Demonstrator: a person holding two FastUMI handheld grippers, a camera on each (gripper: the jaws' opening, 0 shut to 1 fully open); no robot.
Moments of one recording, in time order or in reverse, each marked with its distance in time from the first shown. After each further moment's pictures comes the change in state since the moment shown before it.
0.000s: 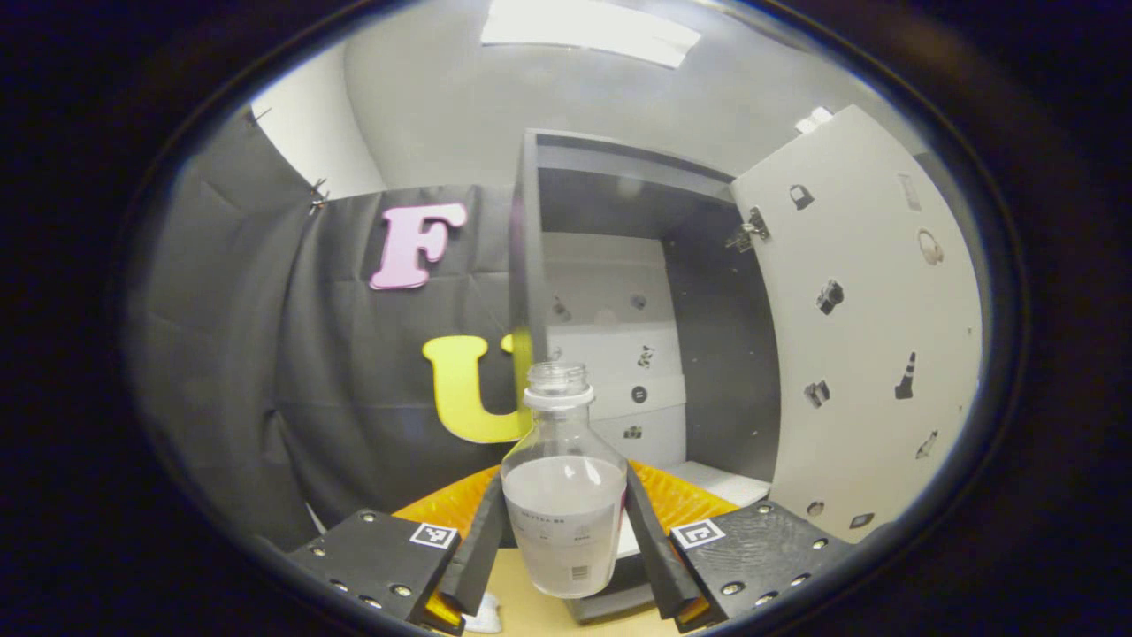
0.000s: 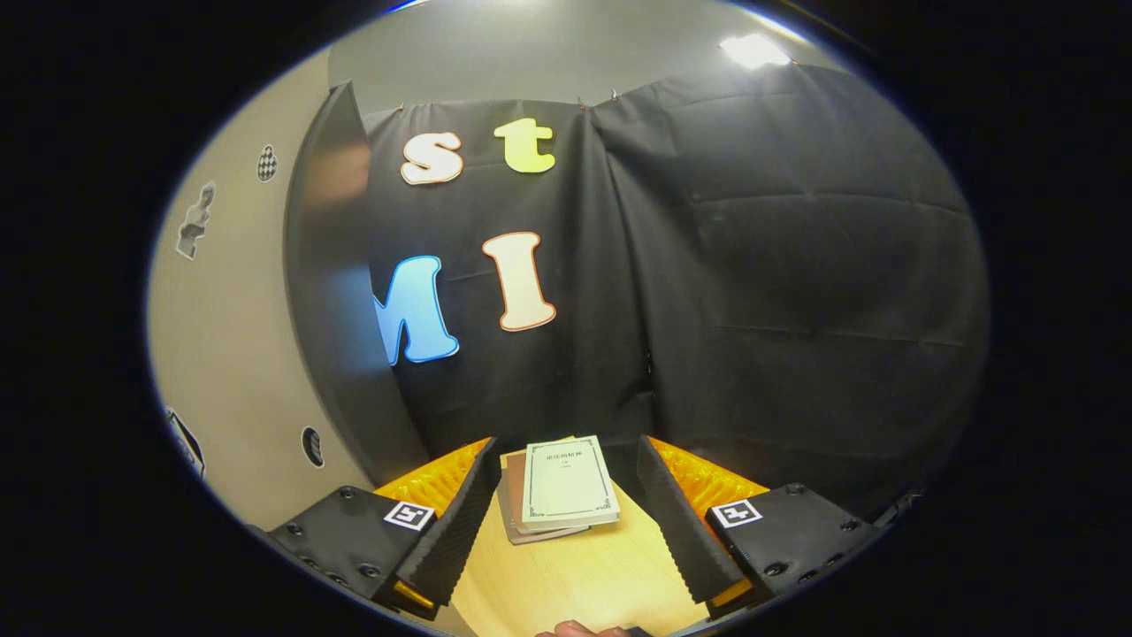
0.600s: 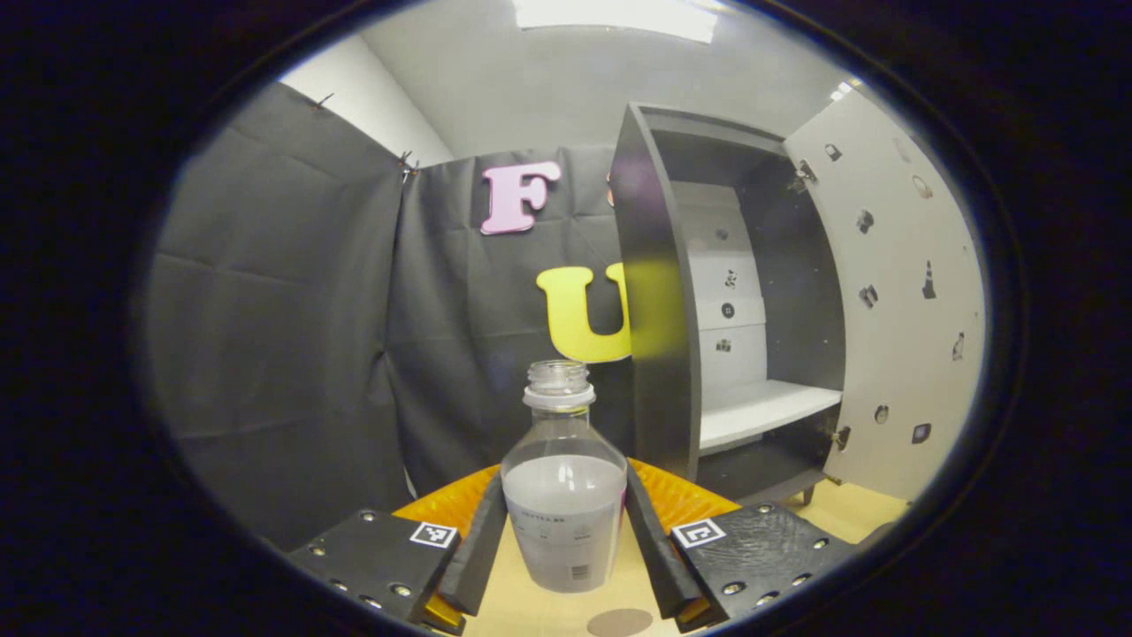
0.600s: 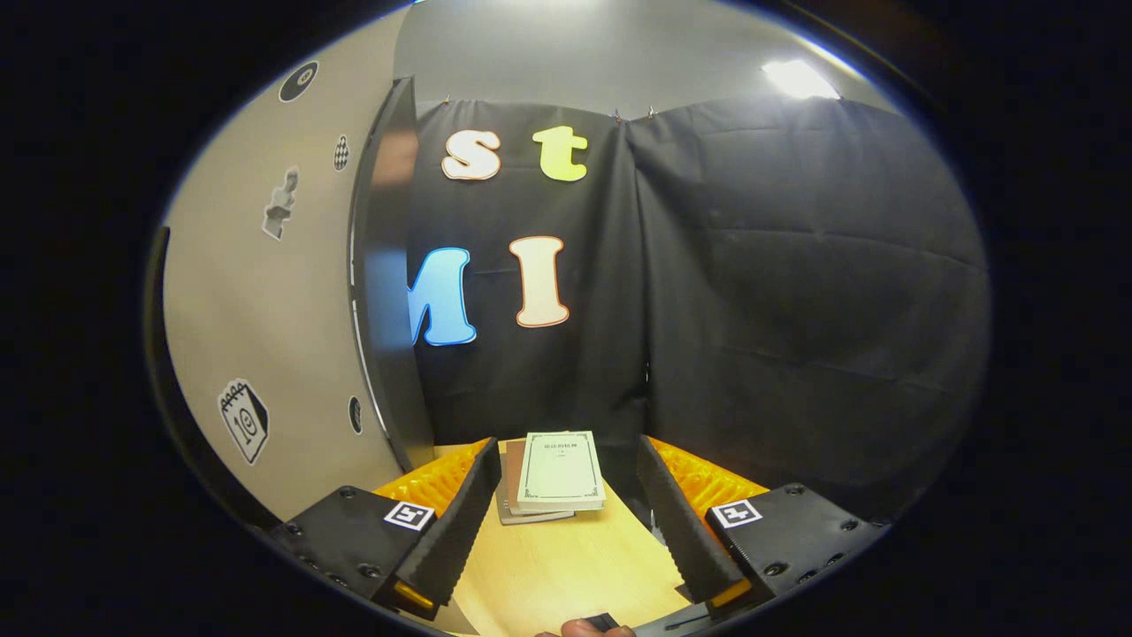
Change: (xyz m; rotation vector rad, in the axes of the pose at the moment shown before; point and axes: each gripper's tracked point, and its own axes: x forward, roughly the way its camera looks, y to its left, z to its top) left arm -0.127 0.107 -0.141 0.010 0.149 0.211; right arm -0.067 0.014 0.010 -0.127 -0.001 0.012
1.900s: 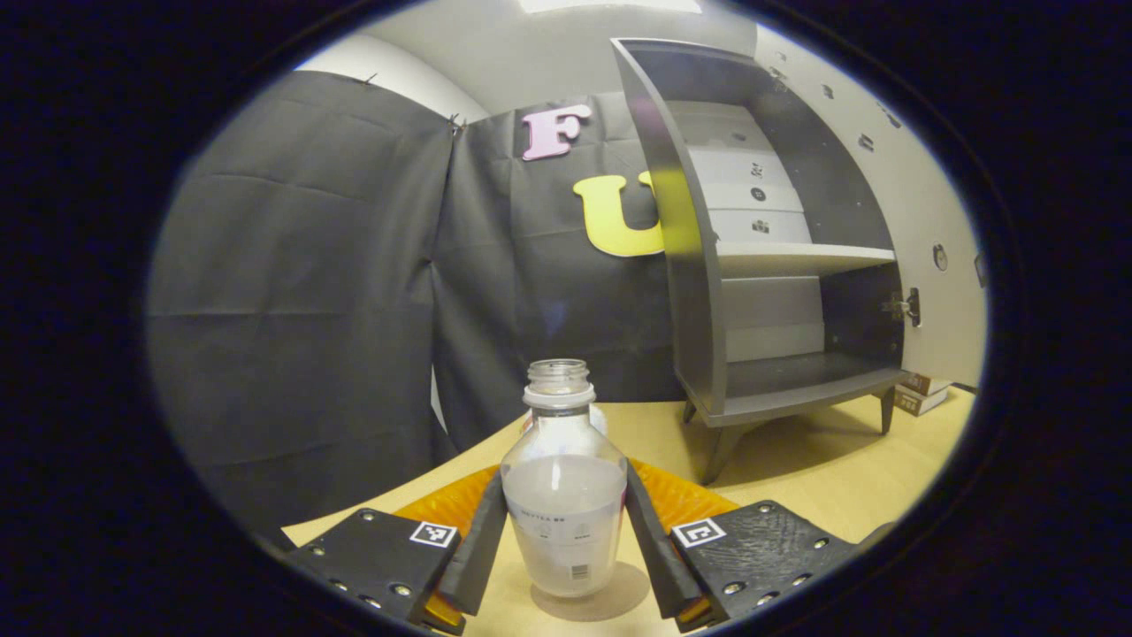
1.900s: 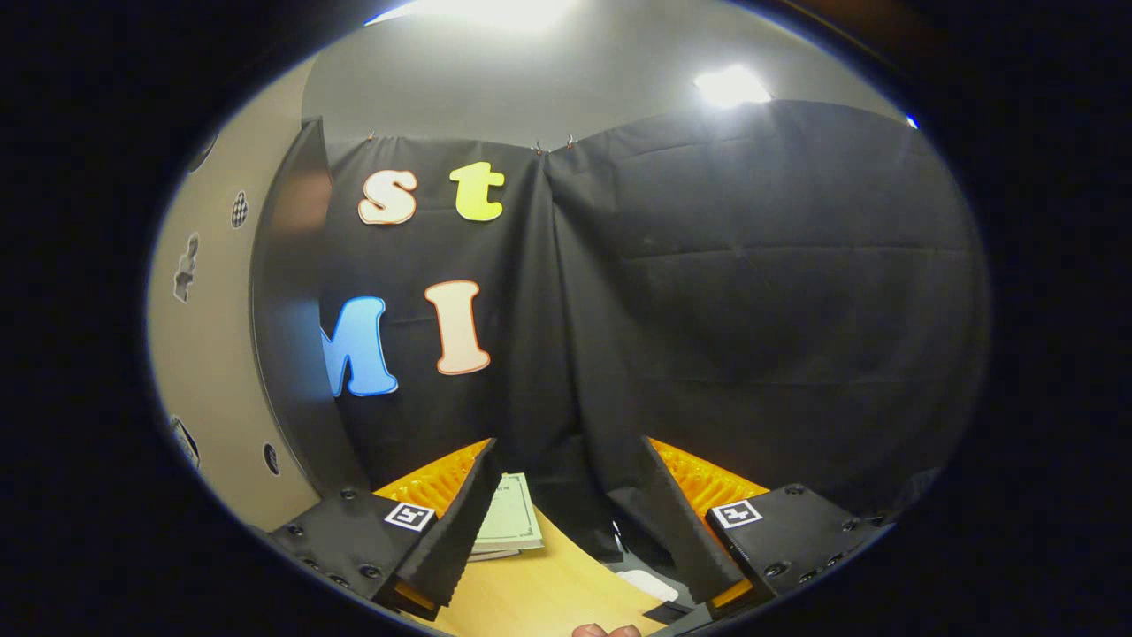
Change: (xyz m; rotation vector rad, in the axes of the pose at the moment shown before) left arm 0.020 -0.069 -0.254 -0.020 0.069 0.232; right arm 0.019 -0.101 0.015 0.092 -0.112 -0.226
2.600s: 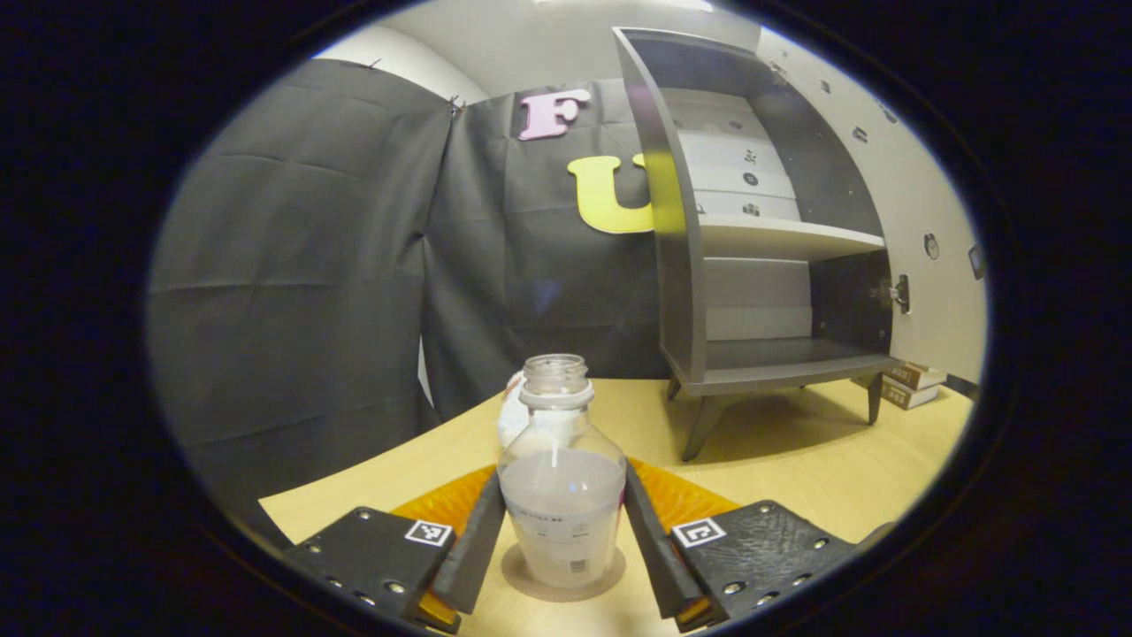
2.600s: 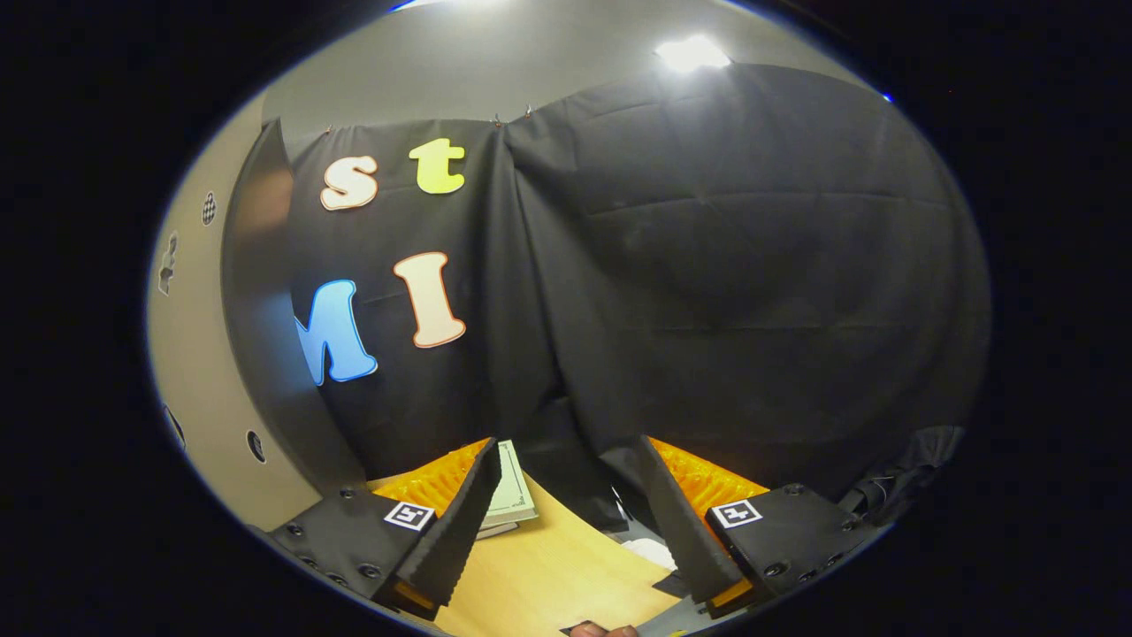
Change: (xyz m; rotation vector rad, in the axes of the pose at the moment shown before) left arm -0.019 -0.016 -0.022 -0.017 0.085 -0.035; right arm -0.008 -0.018 -0.048 0.110 0.107 -0.038
